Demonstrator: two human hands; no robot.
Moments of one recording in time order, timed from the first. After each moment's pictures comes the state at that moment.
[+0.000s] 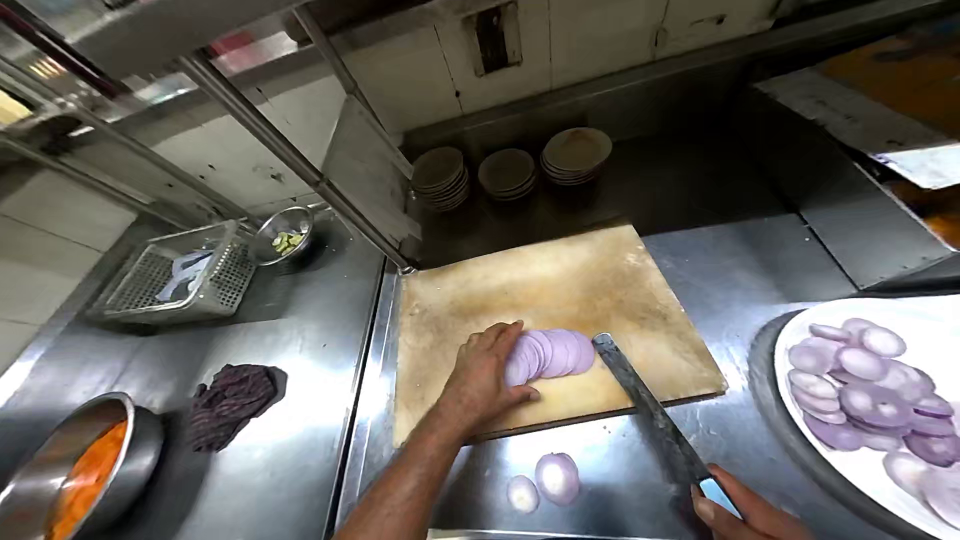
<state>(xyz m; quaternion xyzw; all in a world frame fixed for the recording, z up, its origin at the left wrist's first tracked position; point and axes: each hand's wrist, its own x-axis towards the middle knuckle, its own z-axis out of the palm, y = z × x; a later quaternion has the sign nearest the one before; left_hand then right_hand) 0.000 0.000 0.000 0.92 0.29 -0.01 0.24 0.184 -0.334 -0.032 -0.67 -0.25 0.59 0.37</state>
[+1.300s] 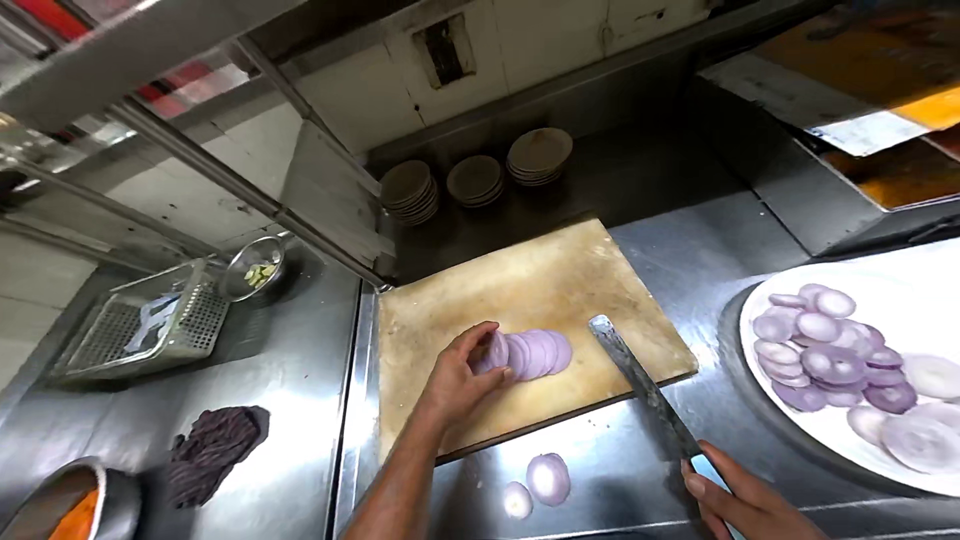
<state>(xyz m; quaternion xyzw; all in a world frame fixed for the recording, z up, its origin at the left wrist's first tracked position) 0.008 0.010 0.012 0.82 0.32 0.08 0.46 0.179 -0.342 -0.038 -0.65 -0.21 0.57 0.46</state>
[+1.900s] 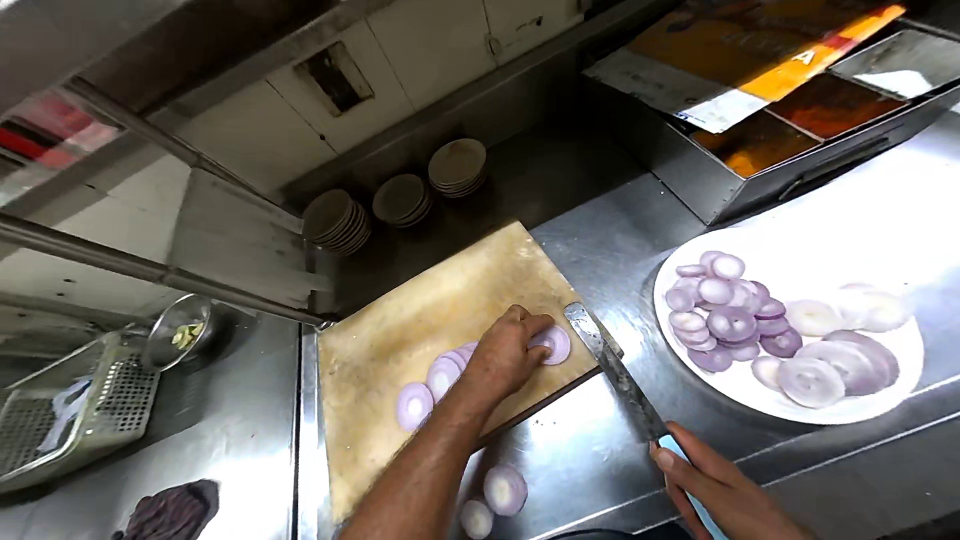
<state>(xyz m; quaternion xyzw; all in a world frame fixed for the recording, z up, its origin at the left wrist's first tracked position) 0.148 -0.063 0.015 0.94 0.15 -0.09 0.28 0.182 -0.372 -0.049 -0.65 -0.14 0.53 0.53</state>
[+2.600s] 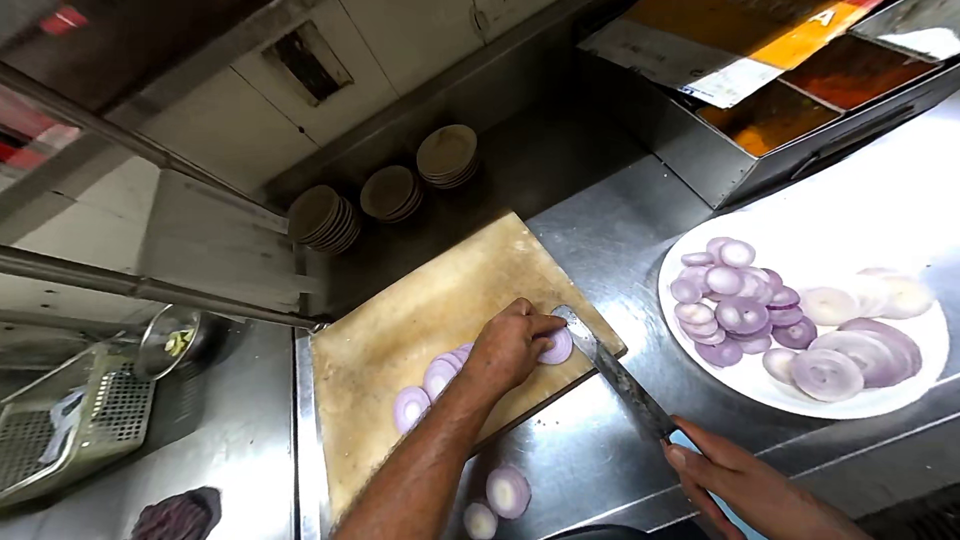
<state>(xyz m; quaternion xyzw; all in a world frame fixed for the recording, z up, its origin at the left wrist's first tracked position) 0.158 -0.061 0.013 0.95 0.10 -0.08 0.27 0.206 -0.374 -0.050 -0.61 -0.17 0.60 0.48</state>
